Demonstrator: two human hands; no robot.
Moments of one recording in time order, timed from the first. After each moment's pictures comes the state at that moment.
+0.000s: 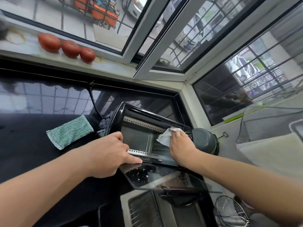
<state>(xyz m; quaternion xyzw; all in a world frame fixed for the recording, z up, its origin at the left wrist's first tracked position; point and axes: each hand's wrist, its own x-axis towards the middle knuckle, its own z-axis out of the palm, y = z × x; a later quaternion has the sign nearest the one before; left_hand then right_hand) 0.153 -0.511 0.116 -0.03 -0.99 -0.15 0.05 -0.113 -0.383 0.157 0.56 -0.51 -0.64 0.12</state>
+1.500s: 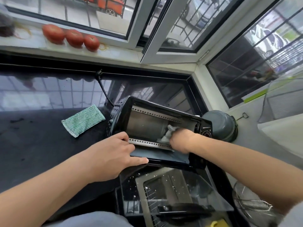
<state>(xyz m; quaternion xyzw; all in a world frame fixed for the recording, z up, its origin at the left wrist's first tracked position) 0.176 -0.478 0.086 -0.05 -0.99 -0.06 0.14 -0.091 -0.387 0.135 0.63 -0.51 -0.58 -0.11</state>
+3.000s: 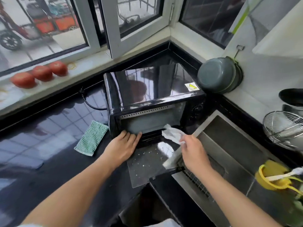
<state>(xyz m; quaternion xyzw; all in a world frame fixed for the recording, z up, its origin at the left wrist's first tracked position) 0.135 -0.511 -0.019 -0.12 -0.97 0.21 0.06 0.003 -0.250 0.032 0.25 -0.93 0.22 -0.13</state>
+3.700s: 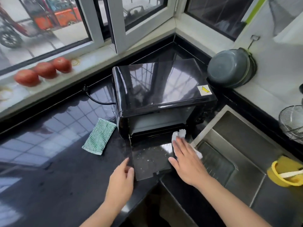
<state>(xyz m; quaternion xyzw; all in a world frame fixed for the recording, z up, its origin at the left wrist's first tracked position) 0.235 -0.446 -0.012 0.42 -0.77 -0.48 -0.02 0.042 -0.265 -0.031 0.38 -0.90 0.04 -0.20</state>
